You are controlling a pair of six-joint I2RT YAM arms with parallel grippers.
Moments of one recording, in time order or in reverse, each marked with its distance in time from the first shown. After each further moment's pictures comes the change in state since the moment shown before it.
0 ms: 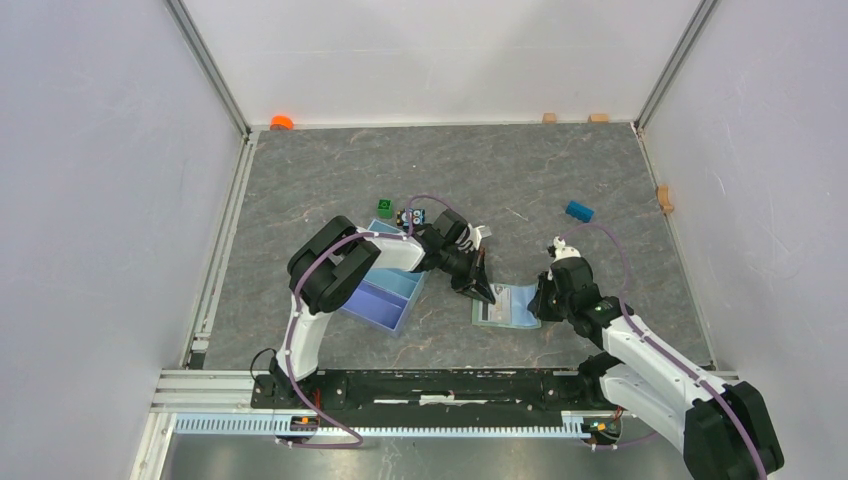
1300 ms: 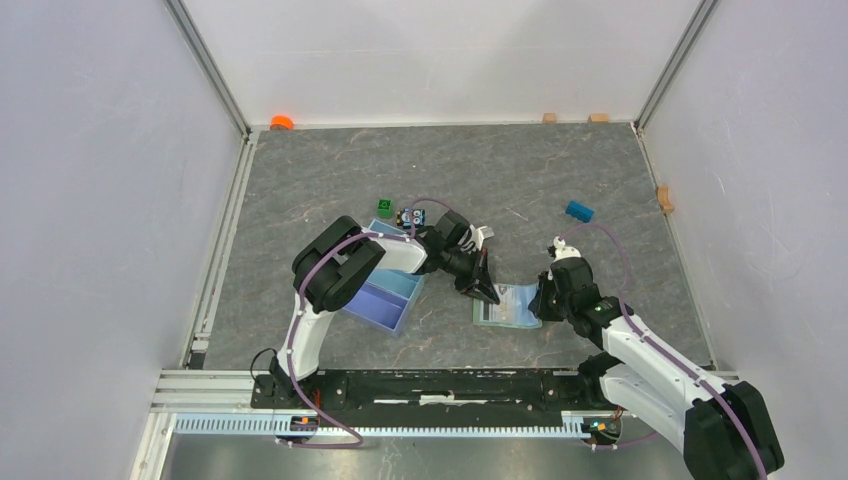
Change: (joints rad) left arm -0.010 0.032 0.001 0.085 0.030 -0.065; right arm 0.000 0.008 -0.002 0.004 0.016 -0.008
